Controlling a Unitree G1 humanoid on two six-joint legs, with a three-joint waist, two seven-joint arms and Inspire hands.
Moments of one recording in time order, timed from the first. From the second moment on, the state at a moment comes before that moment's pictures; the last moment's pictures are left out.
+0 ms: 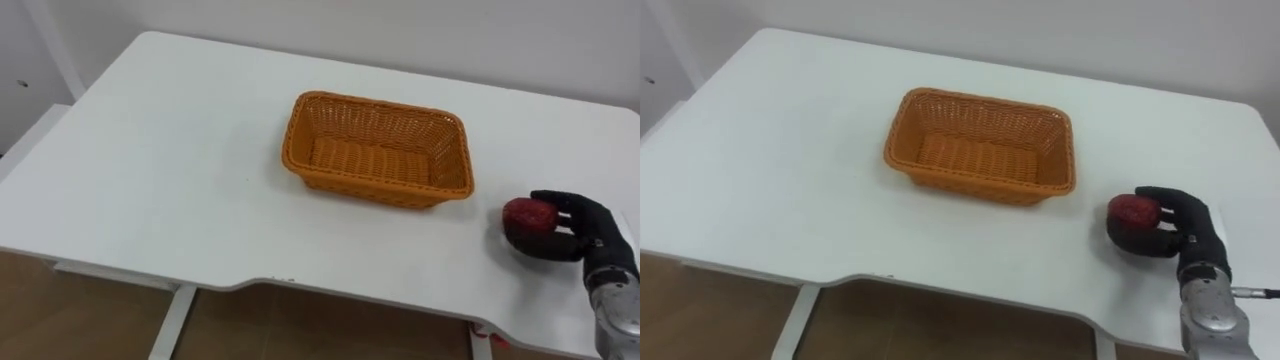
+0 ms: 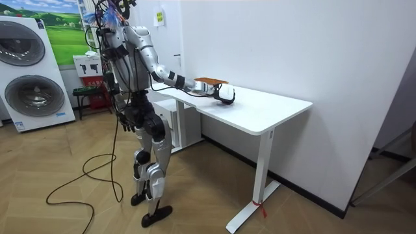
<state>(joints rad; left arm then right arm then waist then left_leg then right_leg) 0.26 0.23 0.19 1.04 0.37 0.04 0.12 -0.03 -0.43 -0.16 0.63 0.04 -0.11 -0.08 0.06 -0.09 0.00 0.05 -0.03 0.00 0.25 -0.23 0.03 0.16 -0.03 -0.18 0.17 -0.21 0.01</state>
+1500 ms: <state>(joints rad) 0.24 0.22 0.15 1.03 0.37 0.03 0.12 -0.04 -0.43 -0.09 -0.03 -0.05 -0.08 -0.09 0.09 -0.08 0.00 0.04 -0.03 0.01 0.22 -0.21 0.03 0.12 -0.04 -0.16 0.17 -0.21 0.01</state>
